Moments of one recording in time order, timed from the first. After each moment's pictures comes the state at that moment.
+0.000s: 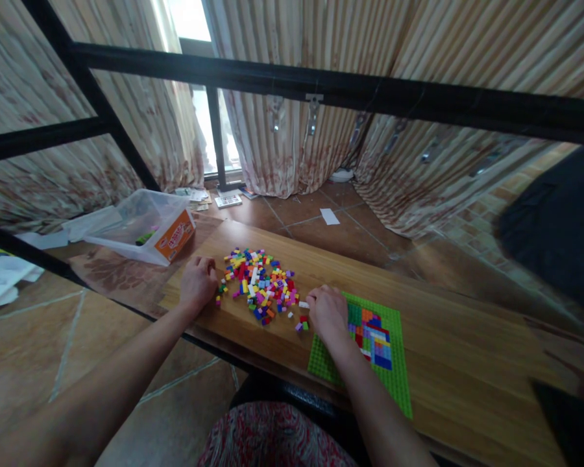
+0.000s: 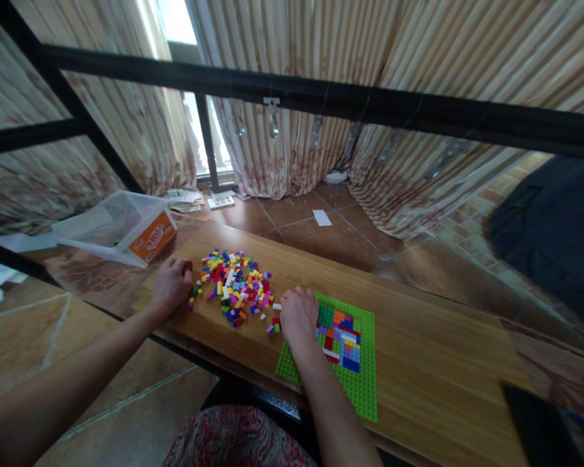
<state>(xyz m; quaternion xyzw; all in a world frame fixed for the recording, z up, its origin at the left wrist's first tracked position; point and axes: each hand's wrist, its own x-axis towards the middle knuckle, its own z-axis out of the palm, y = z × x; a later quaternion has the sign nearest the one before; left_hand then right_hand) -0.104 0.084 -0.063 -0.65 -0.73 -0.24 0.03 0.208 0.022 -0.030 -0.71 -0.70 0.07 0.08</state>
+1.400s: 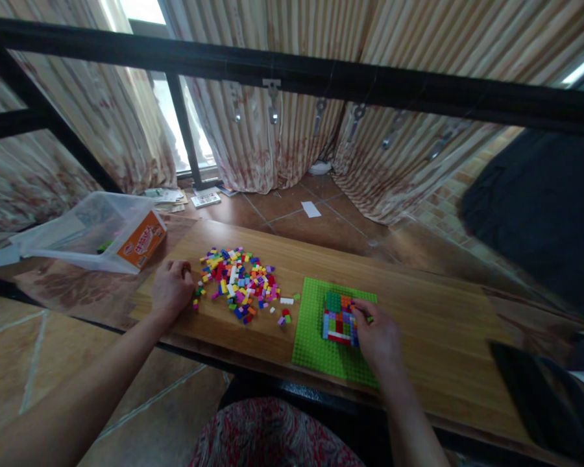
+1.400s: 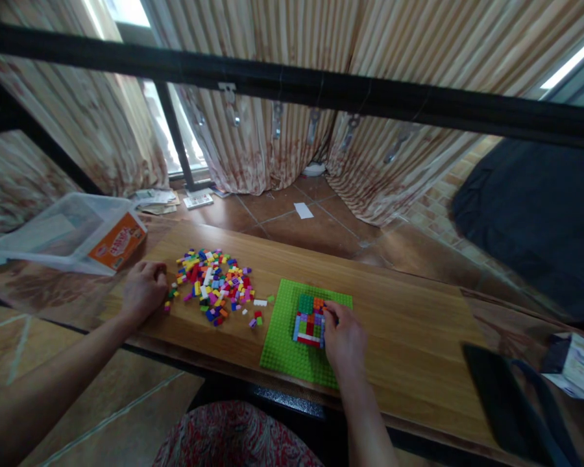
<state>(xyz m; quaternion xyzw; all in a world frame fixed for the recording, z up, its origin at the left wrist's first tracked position) -0.104 0.084 -0.058 -0.65 -0.72 -0.23 0.03 0.315 -0.053 -0.037 -0.77 -0.55 0.09 0.32</state>
